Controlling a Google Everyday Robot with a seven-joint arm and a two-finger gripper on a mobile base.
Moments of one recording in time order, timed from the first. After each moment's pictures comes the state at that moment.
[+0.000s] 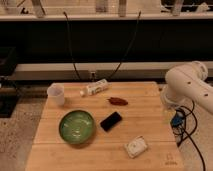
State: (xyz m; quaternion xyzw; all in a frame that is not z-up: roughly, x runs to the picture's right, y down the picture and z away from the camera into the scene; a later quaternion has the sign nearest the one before) arm 0.285 0.107 0.684 -0.28 0.02 0.02 0.96
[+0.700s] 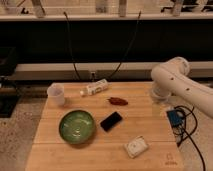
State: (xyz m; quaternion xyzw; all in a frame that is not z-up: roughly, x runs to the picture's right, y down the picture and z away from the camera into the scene) arm 0.244 0.078 0.721 -0.26 0.02 -0.02 0.97
